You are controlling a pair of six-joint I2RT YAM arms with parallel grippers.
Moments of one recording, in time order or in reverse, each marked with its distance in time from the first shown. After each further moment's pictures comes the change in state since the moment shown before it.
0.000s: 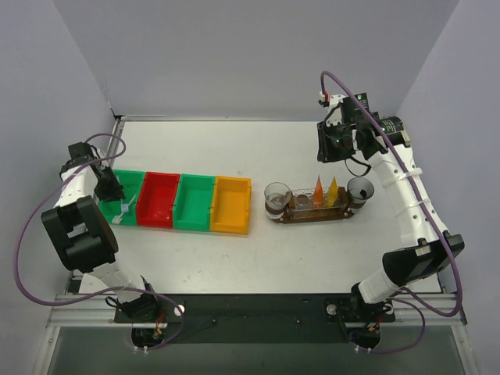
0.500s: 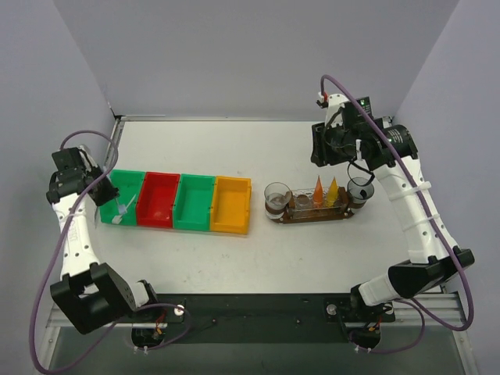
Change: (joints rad) left arm 0.000 -0.442 -0.102 -0.110 0.002 -0.105; right arm 0.058 -0.072 -0.014 0.019 0.001 0.008
